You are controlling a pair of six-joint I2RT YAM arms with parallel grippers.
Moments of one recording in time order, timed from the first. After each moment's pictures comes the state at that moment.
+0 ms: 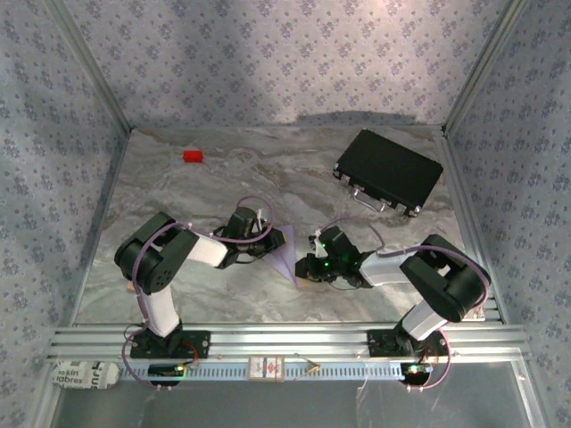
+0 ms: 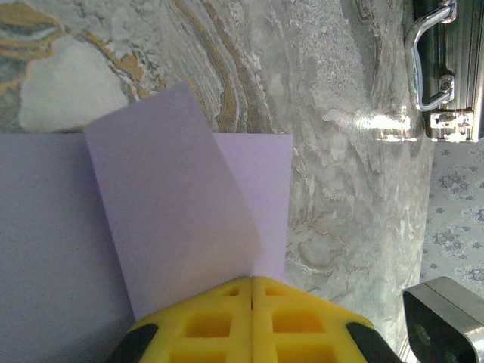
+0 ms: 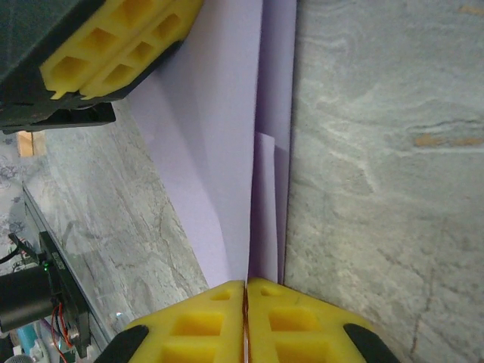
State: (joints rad) left arm -0.65 1.81 0.62 0.54 0.40 -1.07; right arm 0.75 1.57 0.45 0.33 -0.45 0.88
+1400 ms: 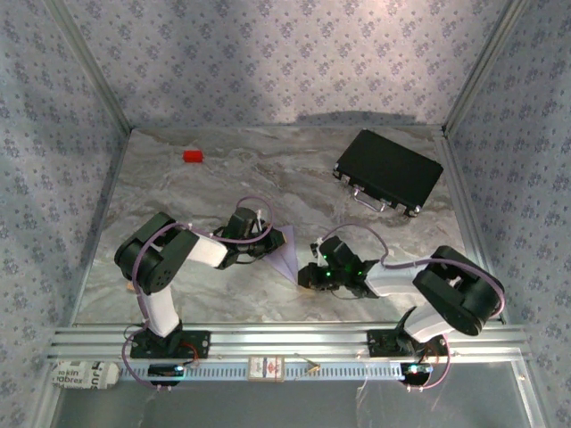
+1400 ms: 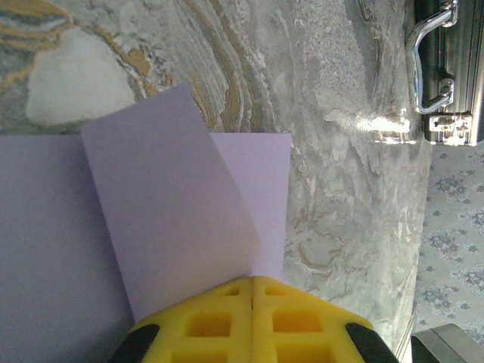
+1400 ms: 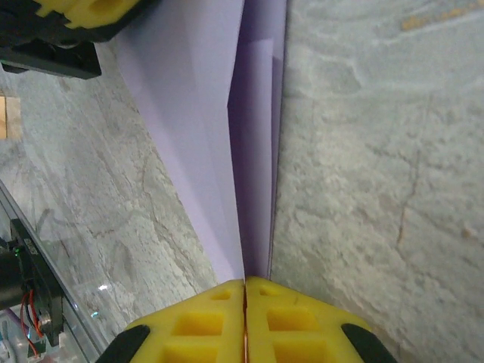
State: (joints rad) left arm -0.65 1.81 0.62 0.54 0.40 -1.09; right arm 0.83 1.46 0.38 0.28 -0.35 0.90
